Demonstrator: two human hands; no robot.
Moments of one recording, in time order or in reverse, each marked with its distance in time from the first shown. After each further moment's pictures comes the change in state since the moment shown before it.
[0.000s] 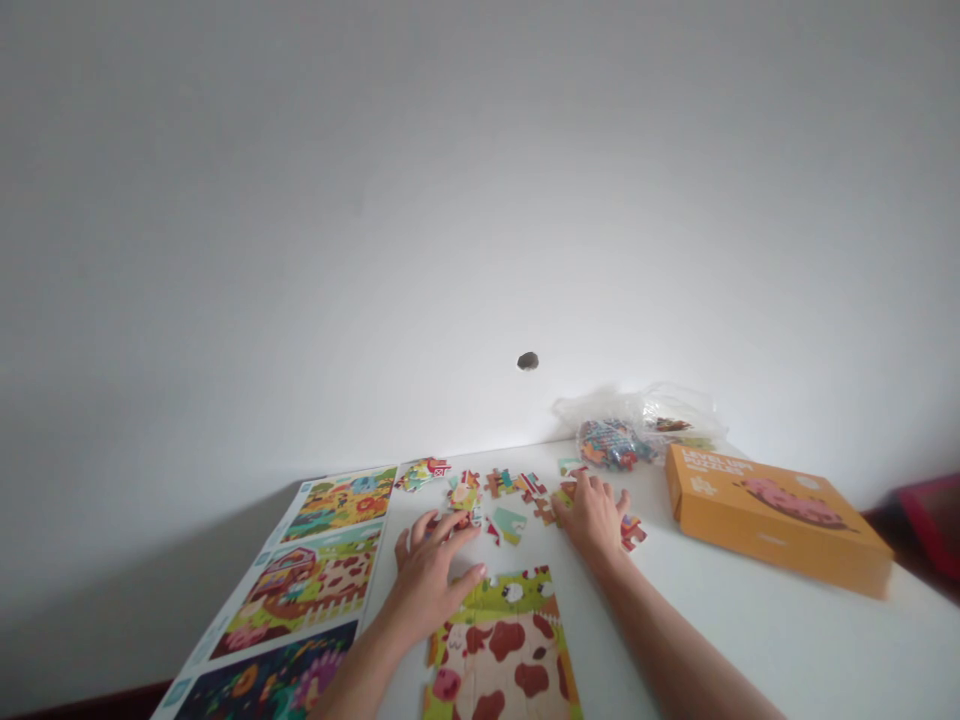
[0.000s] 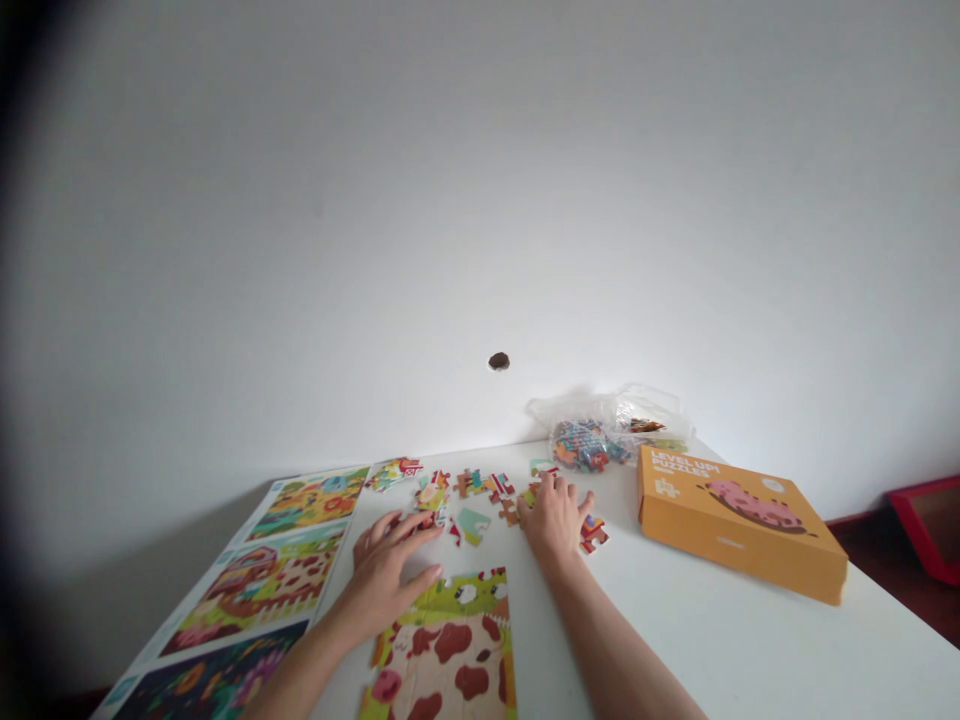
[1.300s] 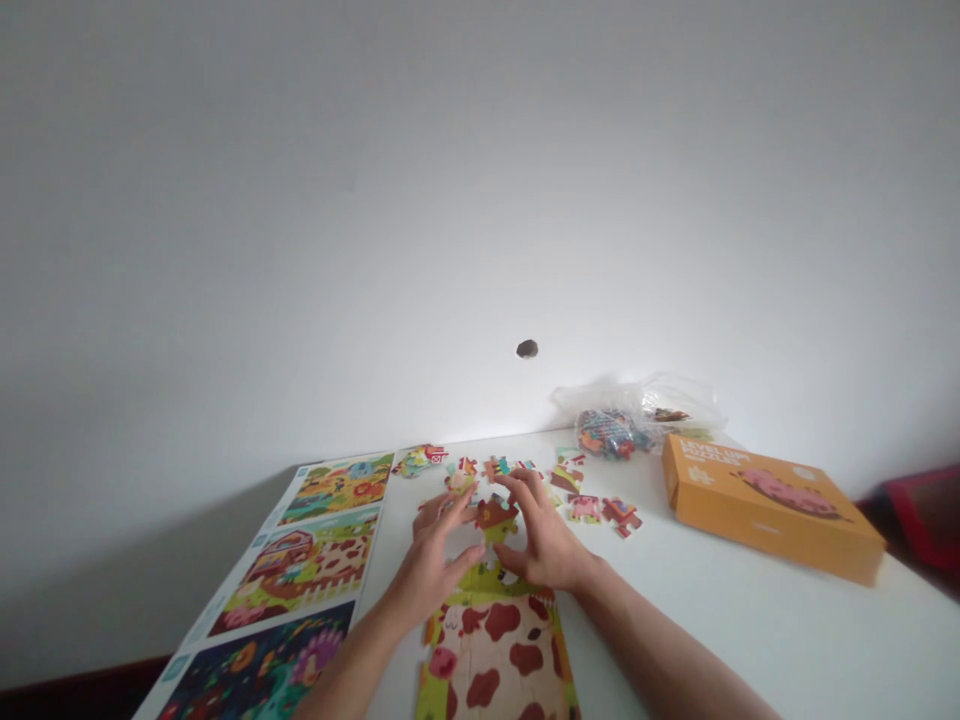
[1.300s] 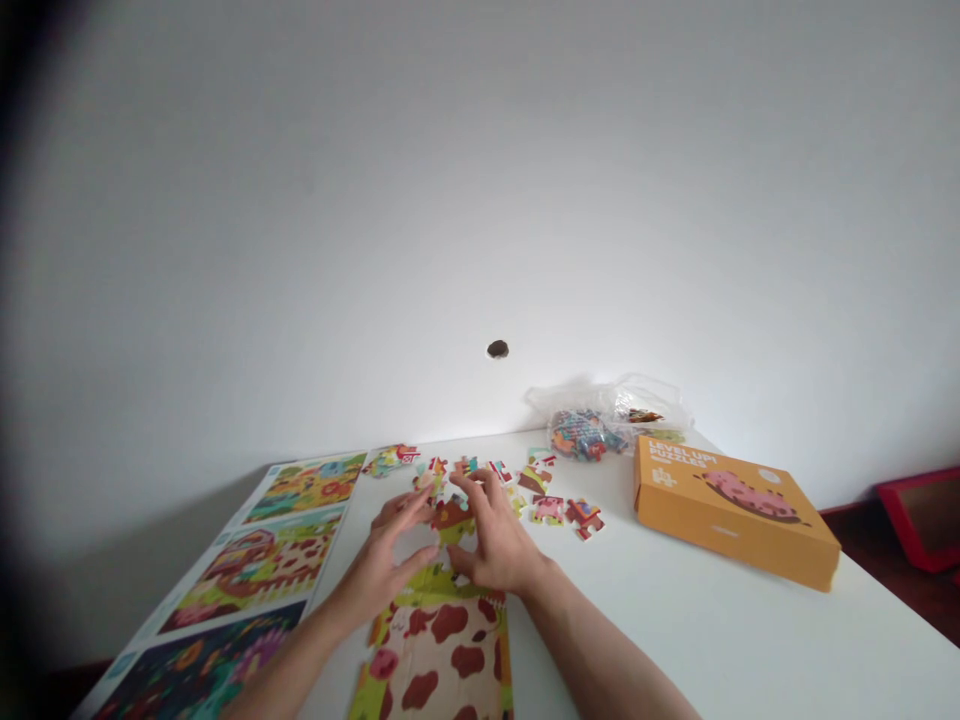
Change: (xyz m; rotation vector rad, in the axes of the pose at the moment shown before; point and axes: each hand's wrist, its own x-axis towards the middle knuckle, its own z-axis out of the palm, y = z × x) left_hand 0.002 0.009 0.000 -0.441 0.097 0.099; right_hand -0.037 -0.034 -0.023 0.705 -0.223 -0.806
